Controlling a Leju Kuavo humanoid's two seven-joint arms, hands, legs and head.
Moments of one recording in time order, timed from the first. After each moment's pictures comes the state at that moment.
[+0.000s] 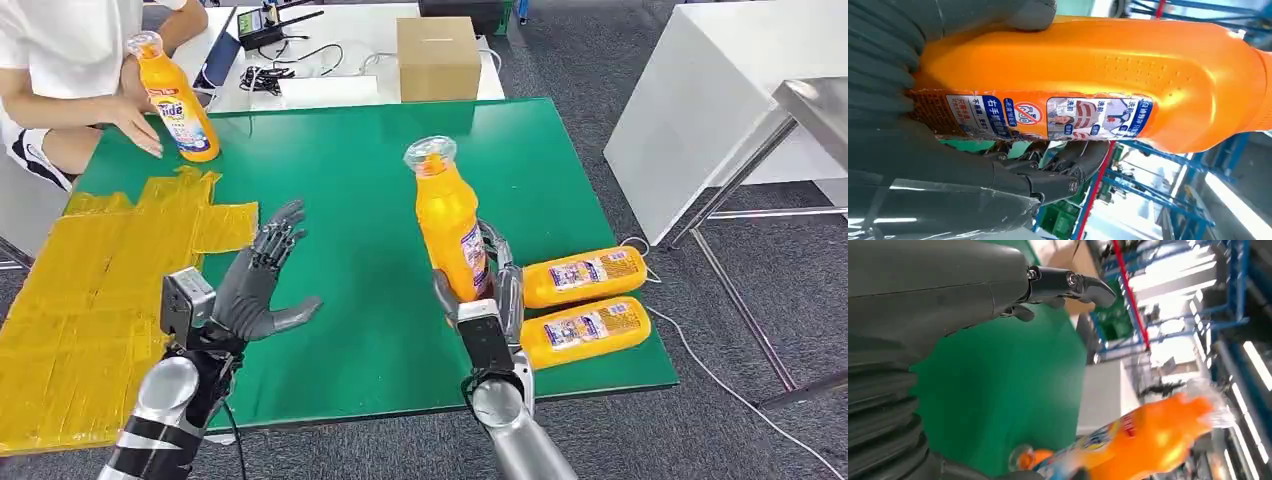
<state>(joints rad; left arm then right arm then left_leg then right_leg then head) -0.28 -0.04 -0.33 -1.39 0.11 -0.22 -0.32 -0.16 0.17 0.34 -1.28 0.27 -0.58 -0.55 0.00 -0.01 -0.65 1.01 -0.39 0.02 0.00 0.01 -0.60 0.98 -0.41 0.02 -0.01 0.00</state>
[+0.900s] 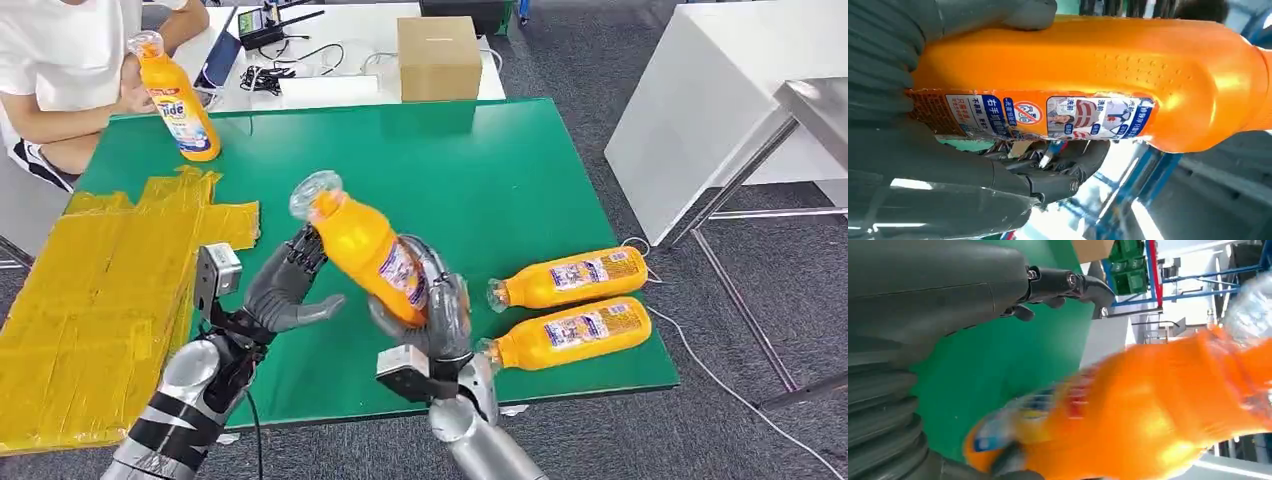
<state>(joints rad) -0.37 -0.04 -0.45 -1.26 0.34 -0.29 -0.25 -0.22 0.23 0.49 -1.11 0.48 -0.67 -0.66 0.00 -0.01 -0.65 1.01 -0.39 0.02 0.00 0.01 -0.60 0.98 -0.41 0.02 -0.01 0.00</state>
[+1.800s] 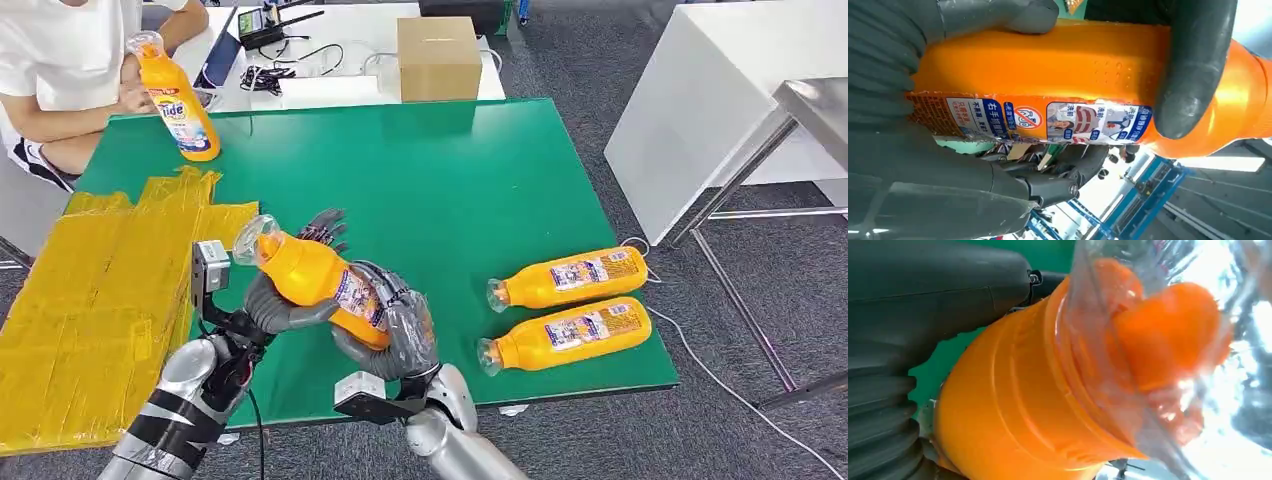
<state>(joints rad) -0.39 -0.03 -0.45 -1.20 0.45 -0.33 -0.26 -0.26 0.26 0.58 -0.95 0.53 -0.67 -0.68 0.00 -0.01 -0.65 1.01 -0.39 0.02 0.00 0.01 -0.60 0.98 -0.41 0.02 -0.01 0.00</state>
